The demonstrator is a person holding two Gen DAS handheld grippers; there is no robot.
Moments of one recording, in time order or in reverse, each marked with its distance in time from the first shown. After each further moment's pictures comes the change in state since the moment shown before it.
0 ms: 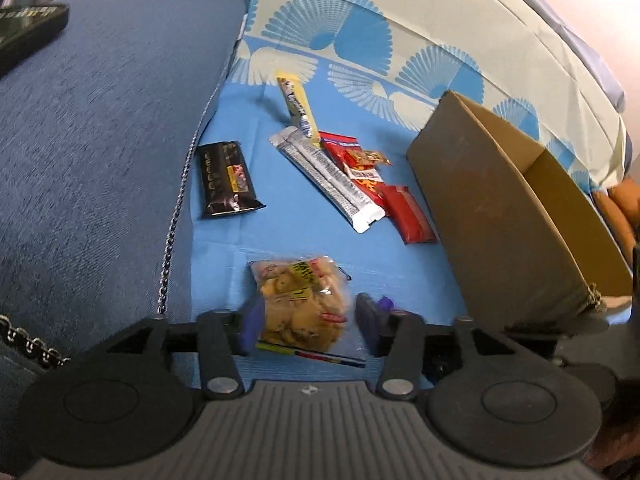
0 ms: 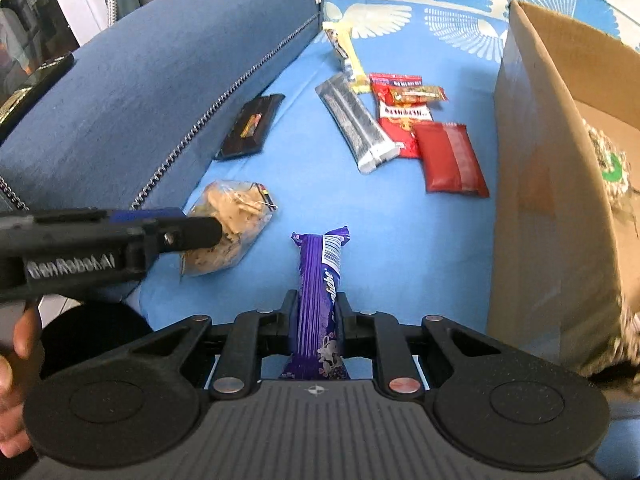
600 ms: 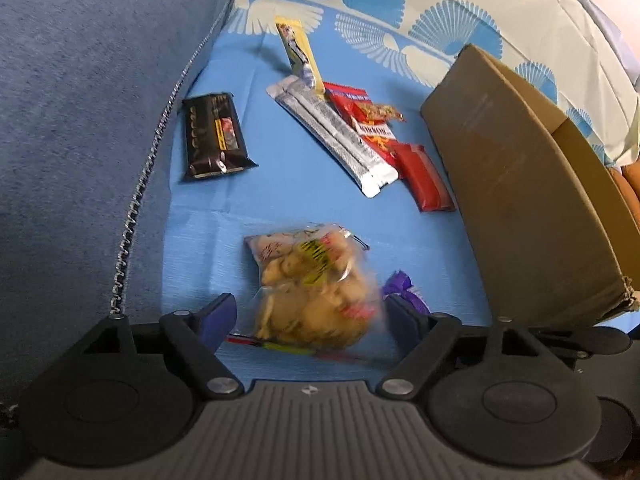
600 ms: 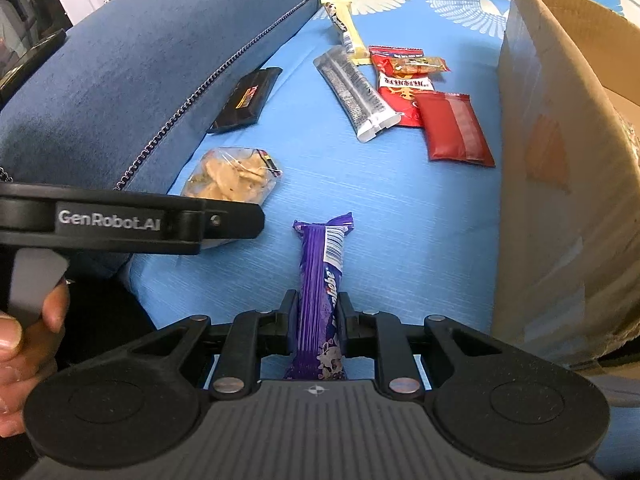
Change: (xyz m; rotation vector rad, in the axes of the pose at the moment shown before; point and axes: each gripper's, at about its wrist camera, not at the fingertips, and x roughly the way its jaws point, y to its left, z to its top) left arm 0.041 -0.006 0.006 0.009 0.148 0.019; right arm 0.013 -0.001 -0.010 0.000 0.042 0.012
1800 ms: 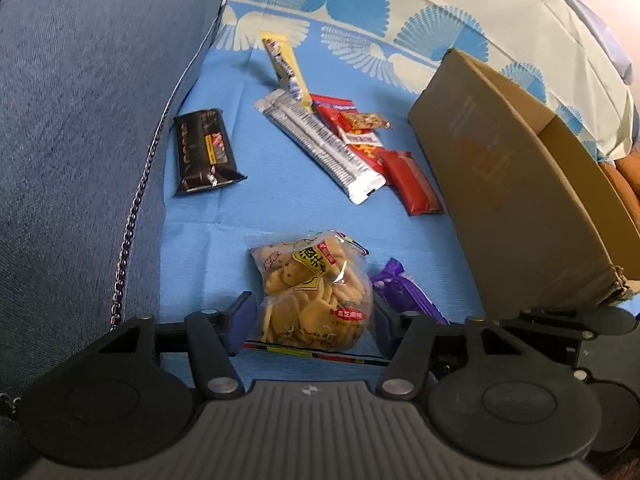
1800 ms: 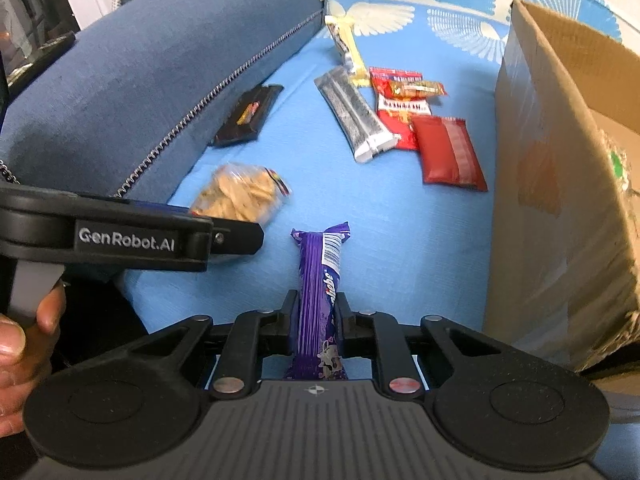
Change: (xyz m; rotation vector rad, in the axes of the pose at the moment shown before) left arm -0.009 -0.007 -0.004 0.041 -0.055 -0.009; right arm -0.008 0.004 0.002 -0.041 -0.066 -0.020
